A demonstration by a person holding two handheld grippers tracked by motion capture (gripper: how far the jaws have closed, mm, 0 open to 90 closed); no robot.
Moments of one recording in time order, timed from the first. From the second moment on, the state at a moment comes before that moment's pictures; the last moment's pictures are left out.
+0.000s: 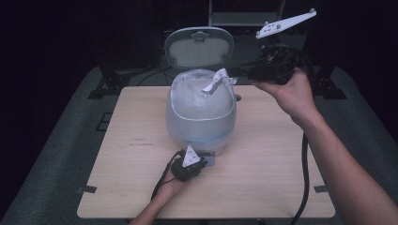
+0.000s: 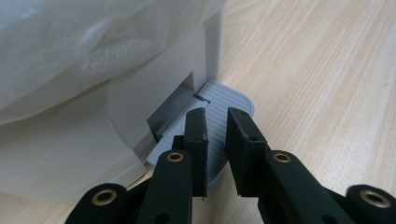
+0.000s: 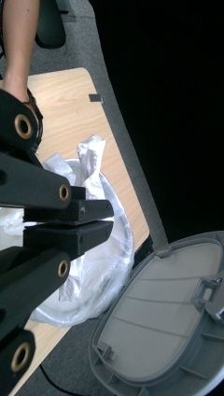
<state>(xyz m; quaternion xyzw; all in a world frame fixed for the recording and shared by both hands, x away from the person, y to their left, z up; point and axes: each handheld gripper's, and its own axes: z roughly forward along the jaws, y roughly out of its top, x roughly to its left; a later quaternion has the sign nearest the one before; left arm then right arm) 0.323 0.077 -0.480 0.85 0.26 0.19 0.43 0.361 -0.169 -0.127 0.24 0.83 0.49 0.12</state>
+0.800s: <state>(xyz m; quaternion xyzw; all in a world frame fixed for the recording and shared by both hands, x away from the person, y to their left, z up) 0.323 0.077 -0.480 0.85 0.26 0.19 0.43 0.377 -0.147 -0.139 0.24 0.83 0.48 0.12</state>
